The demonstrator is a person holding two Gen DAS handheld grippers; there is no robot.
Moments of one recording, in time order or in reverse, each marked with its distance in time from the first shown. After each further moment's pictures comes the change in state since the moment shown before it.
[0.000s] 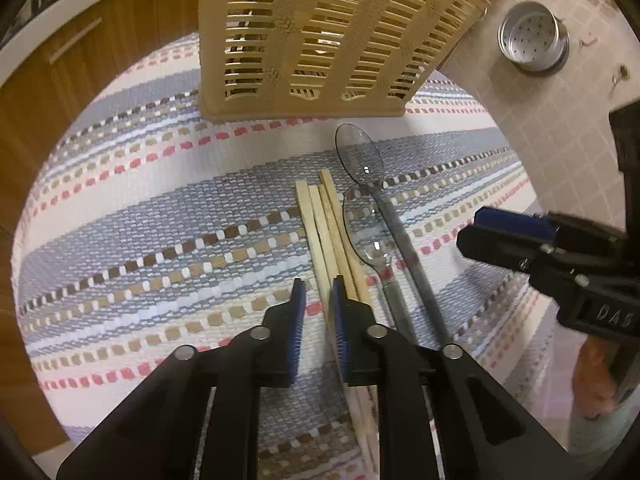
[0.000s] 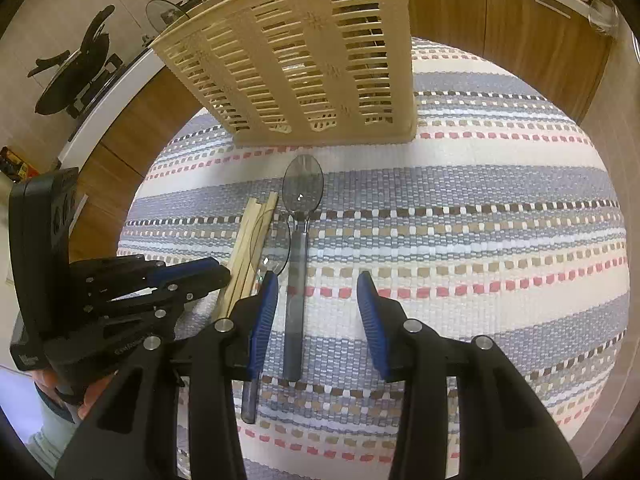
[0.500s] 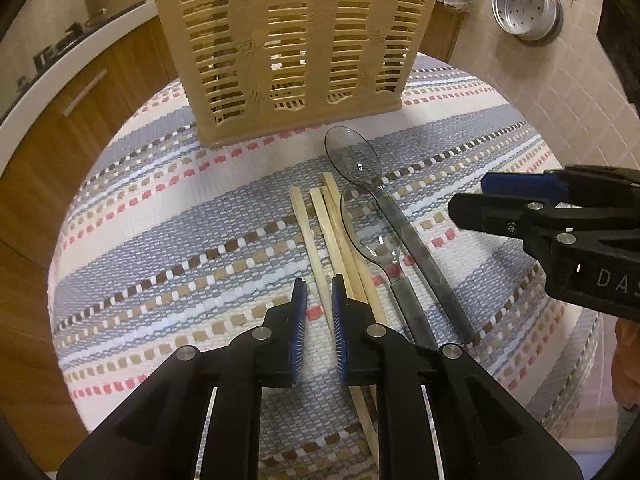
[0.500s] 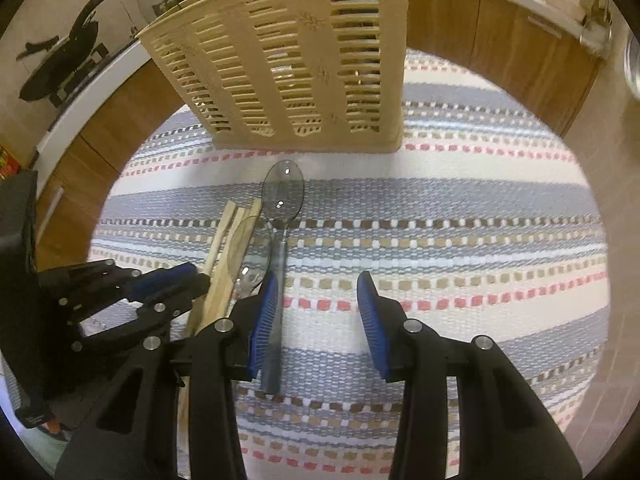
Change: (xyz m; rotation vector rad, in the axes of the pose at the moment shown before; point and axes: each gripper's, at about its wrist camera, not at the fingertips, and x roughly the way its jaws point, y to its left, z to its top) left arm 0.014 -0.043 -0.002 0.117 -0.063 0.171; right arm 0.011 0.008 0.005 -0.053 -0.033 -0.125
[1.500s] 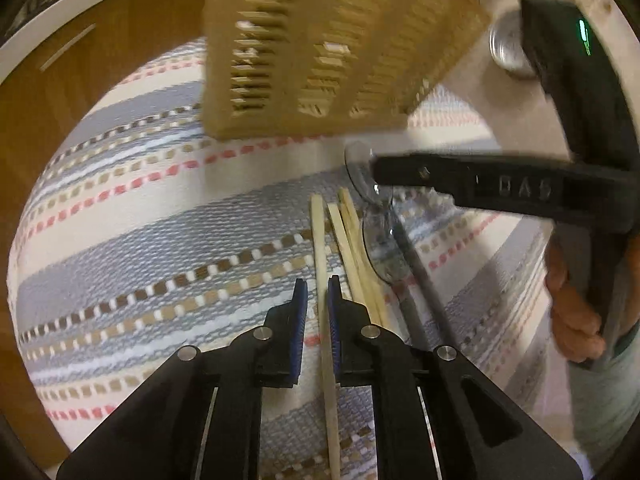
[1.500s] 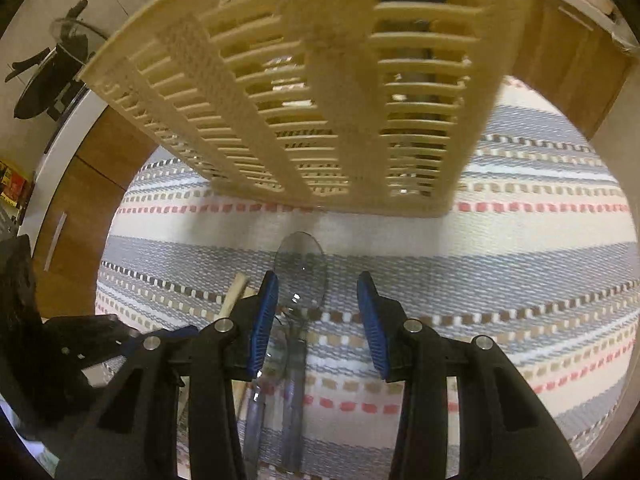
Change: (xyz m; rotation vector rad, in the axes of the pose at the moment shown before) left arm 0.001 0.051 0.011 -0.080 0.039 -0.193; right arm 0.050 0.000 0.068 0.020 0.088 0.118
